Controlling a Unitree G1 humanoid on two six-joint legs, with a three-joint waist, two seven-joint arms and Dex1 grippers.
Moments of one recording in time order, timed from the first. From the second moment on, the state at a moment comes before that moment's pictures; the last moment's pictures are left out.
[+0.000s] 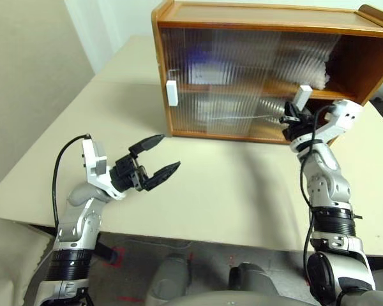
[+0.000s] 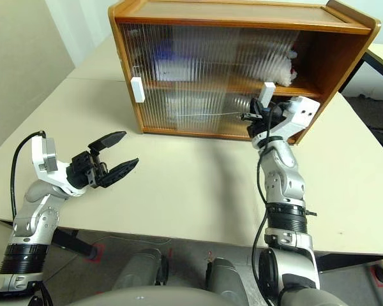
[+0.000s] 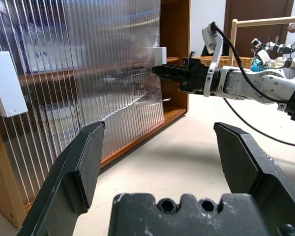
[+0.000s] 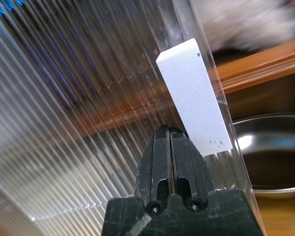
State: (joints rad) left arm -0.10 0.42 0.11 -0.02 -0.59 -0.05 -1.11; right arm -0.41 -0.15 -0.33 0.16 0.42 0.12 0.20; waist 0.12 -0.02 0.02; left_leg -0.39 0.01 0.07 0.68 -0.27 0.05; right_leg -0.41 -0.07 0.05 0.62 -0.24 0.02
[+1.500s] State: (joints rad) left arm -0.11 0.42 0.11 -0.02 -0.59 -0.05 -1.12; right arm -0.31 -0.16 -0.37 0.09 0.40 0.01 0.07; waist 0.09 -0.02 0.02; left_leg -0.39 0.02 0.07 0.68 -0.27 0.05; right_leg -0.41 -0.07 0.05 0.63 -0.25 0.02
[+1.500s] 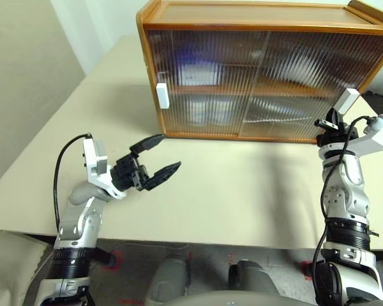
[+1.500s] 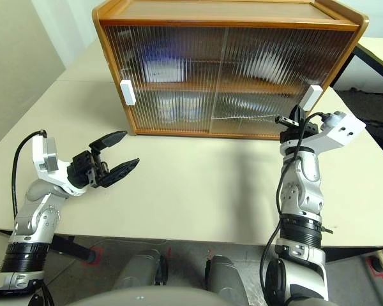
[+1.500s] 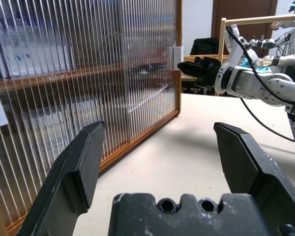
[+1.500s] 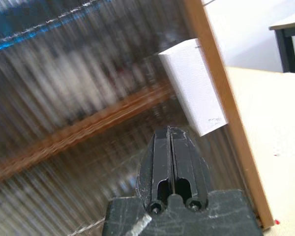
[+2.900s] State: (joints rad) left arm -0.16 0.36 0.29 0.24 -0.28 -0.06 -0.44; right arm -0.45 -0.74 -0.59 1.26 0.49 -0.30 0.96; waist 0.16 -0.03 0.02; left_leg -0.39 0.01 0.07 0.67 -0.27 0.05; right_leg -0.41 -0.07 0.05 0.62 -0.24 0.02
